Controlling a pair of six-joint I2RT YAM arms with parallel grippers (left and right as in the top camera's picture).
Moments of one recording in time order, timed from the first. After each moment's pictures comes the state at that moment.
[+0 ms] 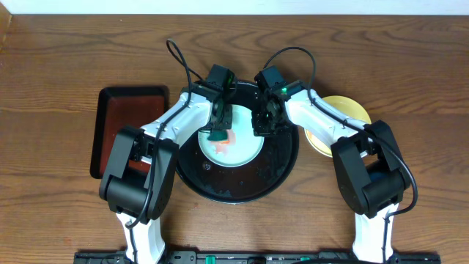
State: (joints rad) left arm -0.38 1.99 1.30 -0.71 -0.07 -0.35; right arm 0.51 2.09 1.45 -0.76 -0.20 0.42
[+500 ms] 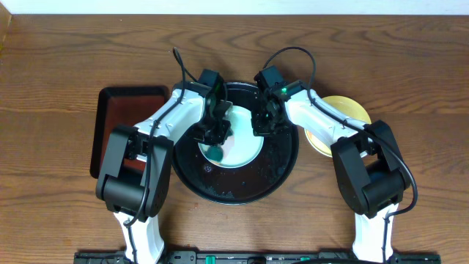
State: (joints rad) left arm -0.34 1.99 1.31 -0.92 0.27 0.03; right arm 0.51 2.09 1.45 -0.75 -0.21 0.42
